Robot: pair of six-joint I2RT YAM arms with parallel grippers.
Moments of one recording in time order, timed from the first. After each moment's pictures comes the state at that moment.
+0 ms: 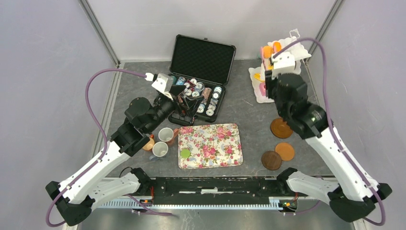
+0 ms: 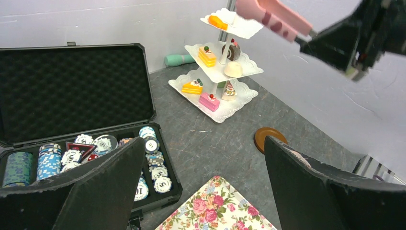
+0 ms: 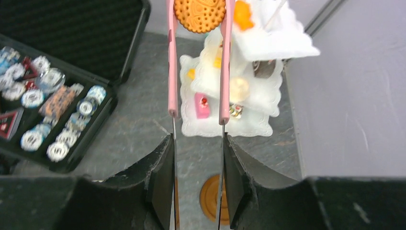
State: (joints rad) left arm -0.76 0.88 0.98 -0.01 -0.05 -0.18; right arm 0.63 1.01 1.30 -0.60 0.62 -0.04
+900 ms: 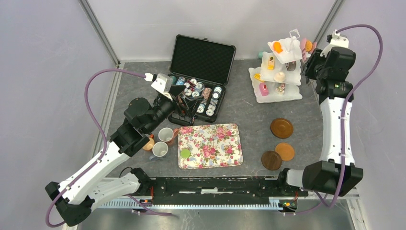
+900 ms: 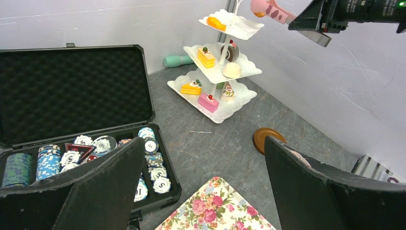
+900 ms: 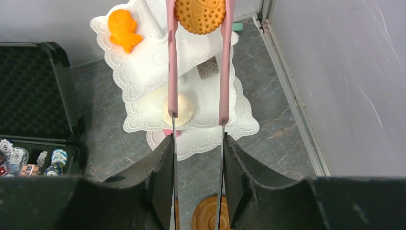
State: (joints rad) left arm -0.76 0.88 0.98 -0.01 -0.05 -0.18; right arm -0.22 1.29 1.46 -0.52 -0.04 0.11
